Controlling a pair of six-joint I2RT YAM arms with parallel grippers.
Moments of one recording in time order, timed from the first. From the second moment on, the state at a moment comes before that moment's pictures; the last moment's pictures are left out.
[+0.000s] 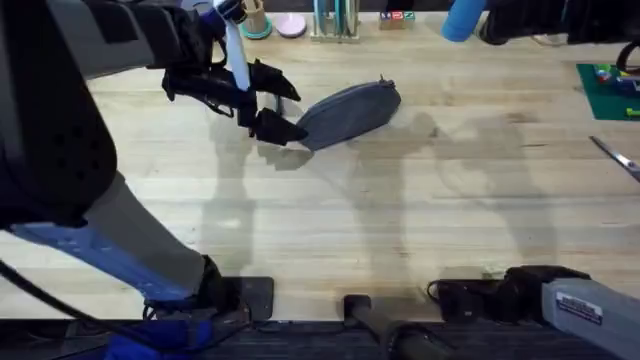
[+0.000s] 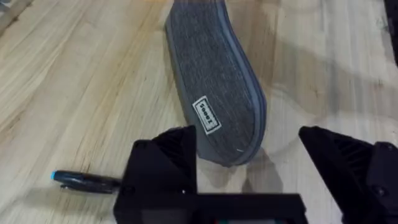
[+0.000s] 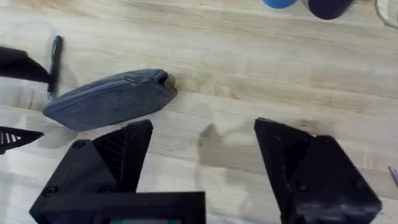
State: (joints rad) left arm 0.07 1.86 1.19 -0.89 1.04 1.26; right arm 0.00 1.23 1.39 -0.99 -0.16 -0.05
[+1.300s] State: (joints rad) left arm 0.03 1.93 1.19 -0.84 1.08 1.33; right arm 0.00 1.23 1.39 -0.99 -0.16 -0.05
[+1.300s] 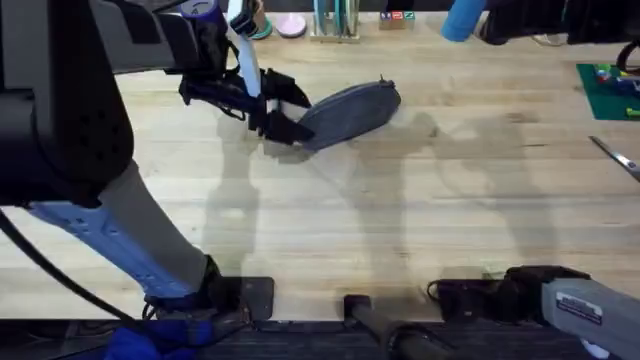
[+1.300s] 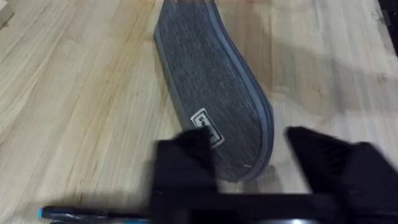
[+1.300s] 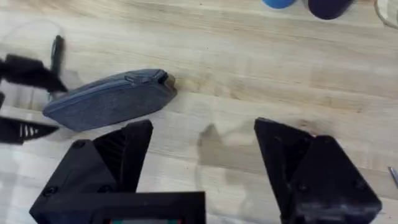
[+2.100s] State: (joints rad) left arm 0.03 1.93 1.19 -0.83 1.08 1.33; right arm 0.00 1.23 1.39 -0.99 -0.16 -0.05
